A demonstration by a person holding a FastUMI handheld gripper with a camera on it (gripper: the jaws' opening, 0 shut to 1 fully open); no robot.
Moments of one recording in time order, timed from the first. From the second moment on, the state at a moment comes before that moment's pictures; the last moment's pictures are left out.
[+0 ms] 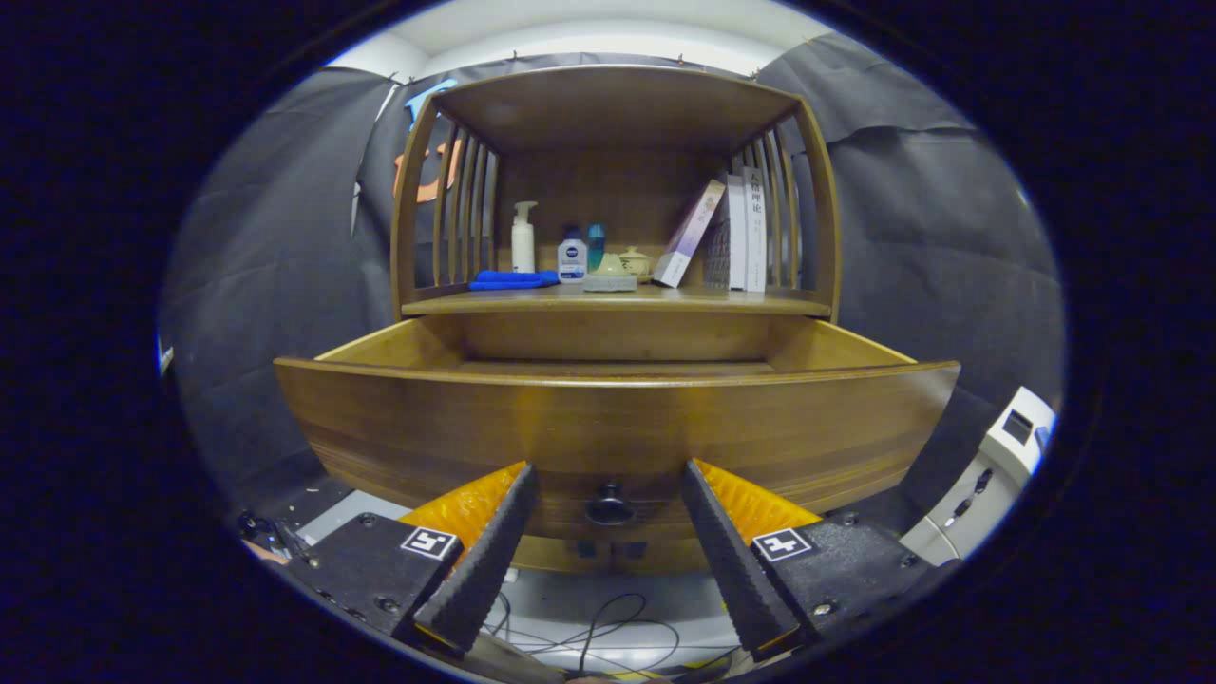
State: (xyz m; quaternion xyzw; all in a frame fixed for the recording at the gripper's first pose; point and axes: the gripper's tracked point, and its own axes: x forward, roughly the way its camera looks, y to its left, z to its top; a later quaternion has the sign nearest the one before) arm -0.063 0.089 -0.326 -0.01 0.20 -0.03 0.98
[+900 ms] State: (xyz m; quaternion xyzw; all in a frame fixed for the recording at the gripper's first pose) arm 0.000 0.094 -0.322 0.02 0.20 -0.02 0.98
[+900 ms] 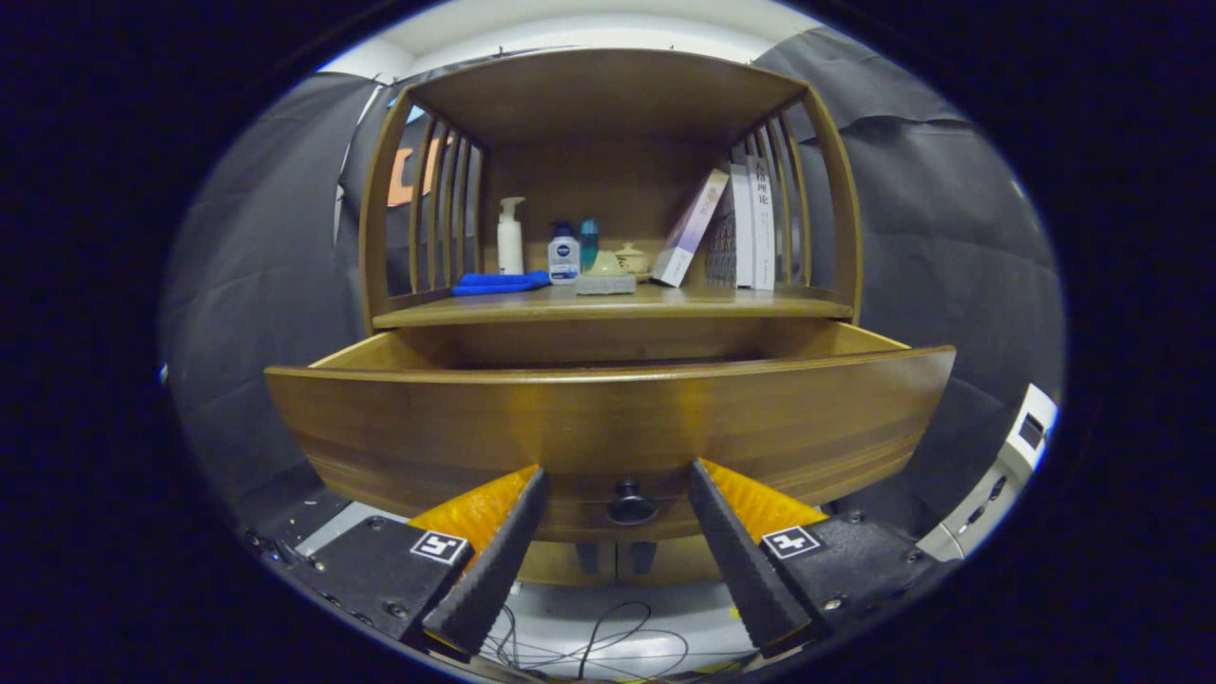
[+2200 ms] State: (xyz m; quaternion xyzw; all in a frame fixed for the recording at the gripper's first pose) arm 0.116 0.085 -0.361 0.06 0.28 -0.02 0.96
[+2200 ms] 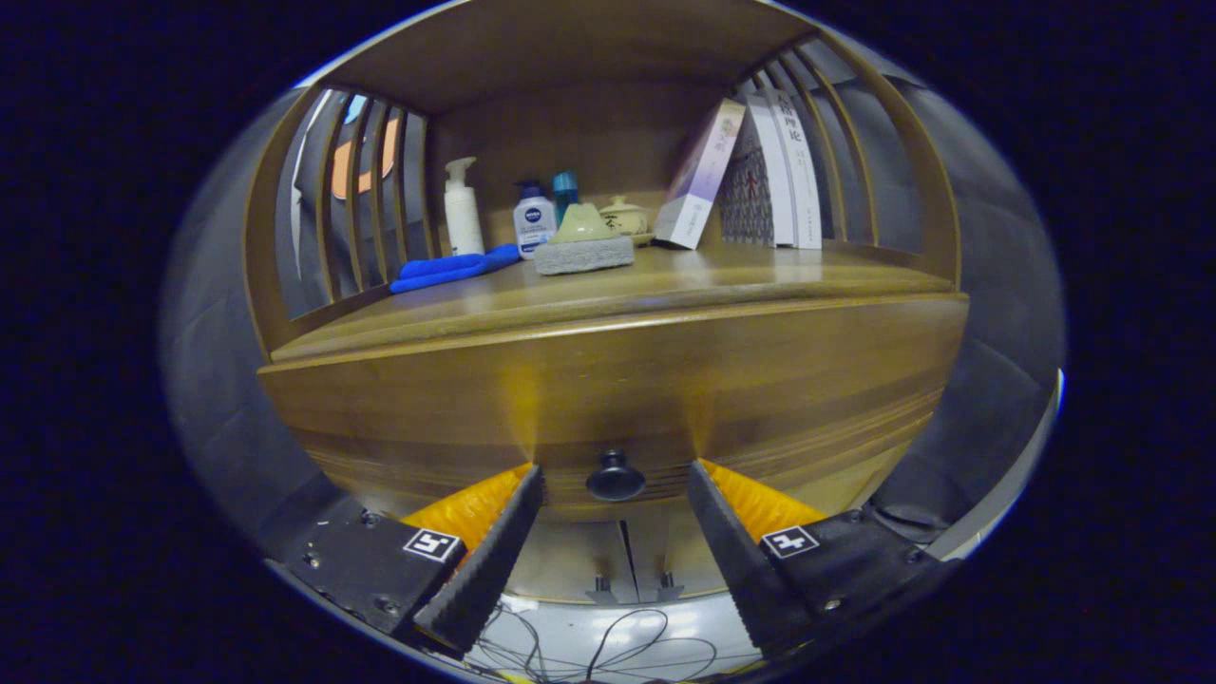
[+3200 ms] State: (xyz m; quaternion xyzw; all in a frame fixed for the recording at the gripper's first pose) arm 0.056 0.037 -0.205 0.07 0.19 0.03 0.98
